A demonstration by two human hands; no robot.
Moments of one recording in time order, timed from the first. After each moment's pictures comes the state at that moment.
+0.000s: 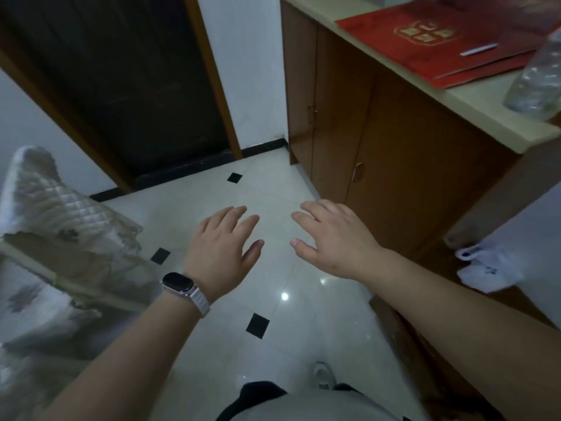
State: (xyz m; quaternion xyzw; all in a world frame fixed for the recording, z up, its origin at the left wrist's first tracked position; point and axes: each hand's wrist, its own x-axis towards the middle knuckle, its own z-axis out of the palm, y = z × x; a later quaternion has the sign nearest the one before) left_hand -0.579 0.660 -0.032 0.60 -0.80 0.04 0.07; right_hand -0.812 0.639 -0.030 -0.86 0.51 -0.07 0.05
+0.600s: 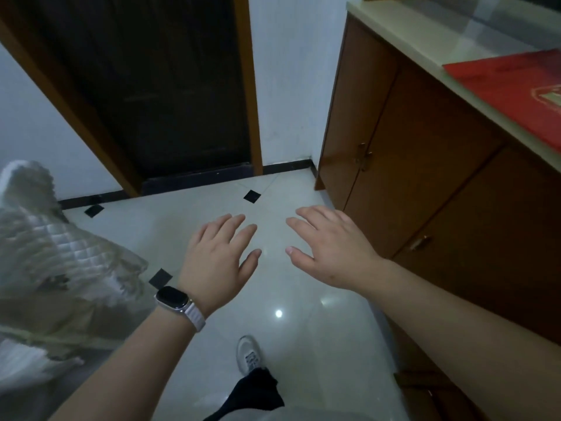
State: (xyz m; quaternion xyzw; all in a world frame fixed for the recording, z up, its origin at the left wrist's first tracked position) left_hand -0.434 0.428 -0.055 0.63 -0.77 0.05 0.11; right_hand -0.659 0.379 -0.035 -0.88 0.46 -0.05 0.04
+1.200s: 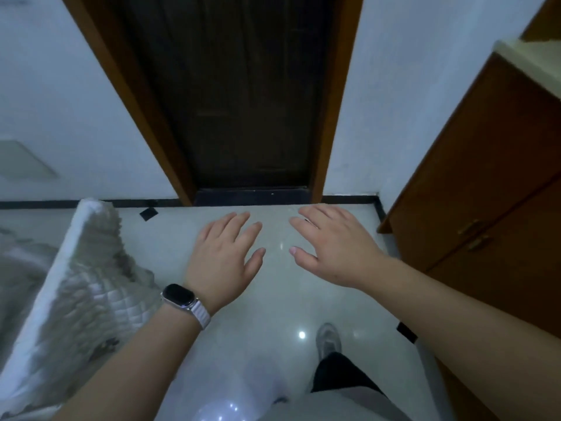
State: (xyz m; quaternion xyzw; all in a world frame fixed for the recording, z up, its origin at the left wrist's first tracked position) left_hand -0.215 0.218 -0.041 0.71 -0.69 0.05 0.10; right_hand -0.418 0.122 -0.028 -0.93 0.36 -0.06 0.01
